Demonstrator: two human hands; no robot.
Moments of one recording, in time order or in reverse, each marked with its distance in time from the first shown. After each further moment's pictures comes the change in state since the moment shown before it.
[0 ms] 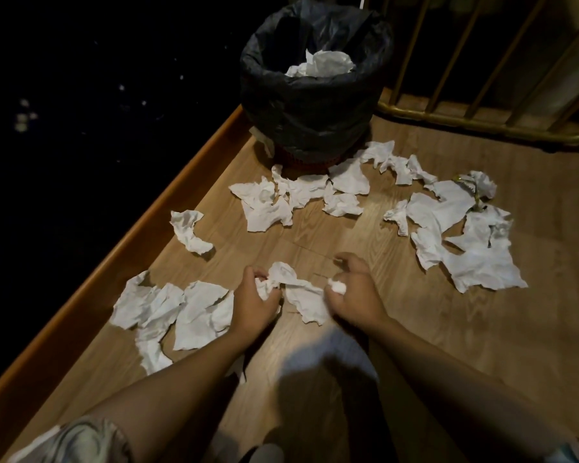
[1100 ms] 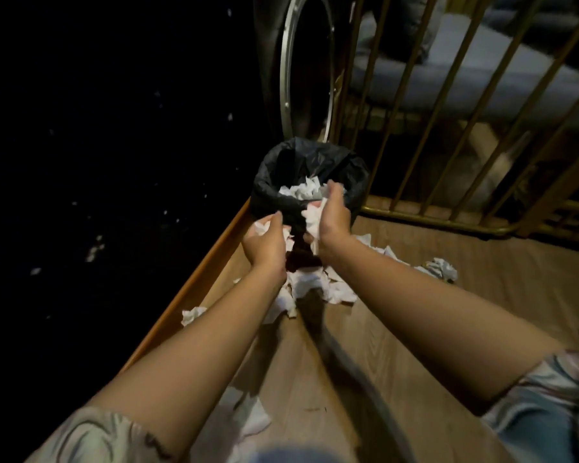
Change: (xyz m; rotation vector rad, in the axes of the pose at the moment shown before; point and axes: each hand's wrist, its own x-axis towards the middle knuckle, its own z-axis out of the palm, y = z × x) left_hand 0.122 0.235 -0.088 -0.840 0.193 -0.143; right_hand 0.171 -0.253 -0.091 1.019 0.335 0.445
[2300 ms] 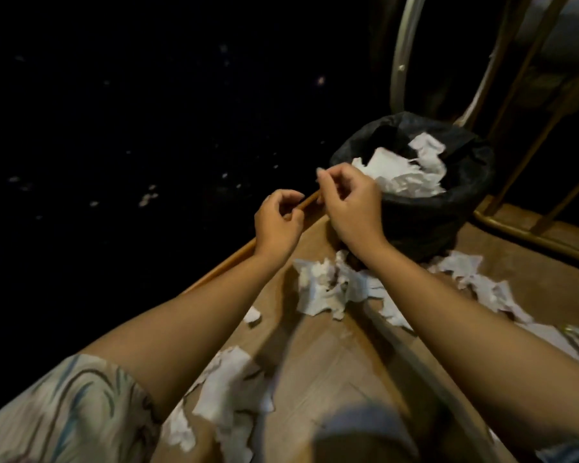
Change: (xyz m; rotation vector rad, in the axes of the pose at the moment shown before) left_hand 0.042 -0.013 -0.041 0.660 0.153 0.597; right_hand 0.046 0.025 0.016 -0.351 -0.595 -0.957
